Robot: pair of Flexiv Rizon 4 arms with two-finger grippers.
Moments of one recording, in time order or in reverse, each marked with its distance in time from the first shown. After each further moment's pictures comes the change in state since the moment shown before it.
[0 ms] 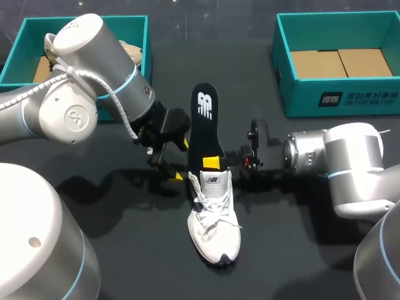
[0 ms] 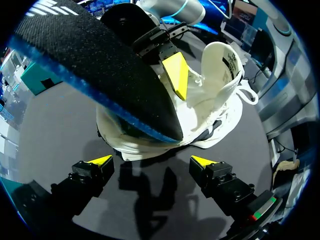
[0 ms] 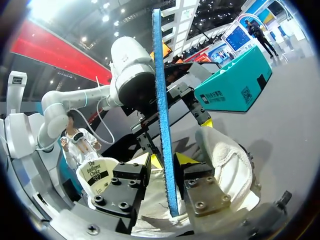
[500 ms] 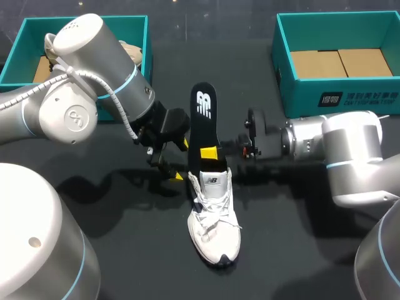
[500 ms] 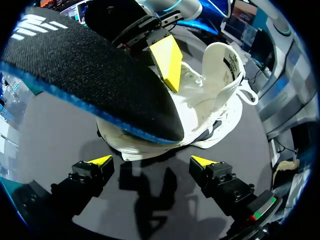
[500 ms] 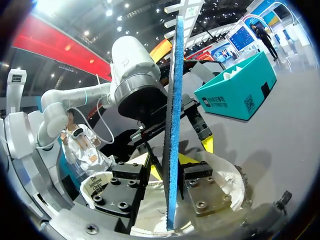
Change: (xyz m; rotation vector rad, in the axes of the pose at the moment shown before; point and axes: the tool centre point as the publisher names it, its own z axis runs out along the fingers) left arm 0.000 0.000 0.000 0.000 0.000 0.000; right arm -0.001 0.023 0.004 0.038 0.003 -0.036
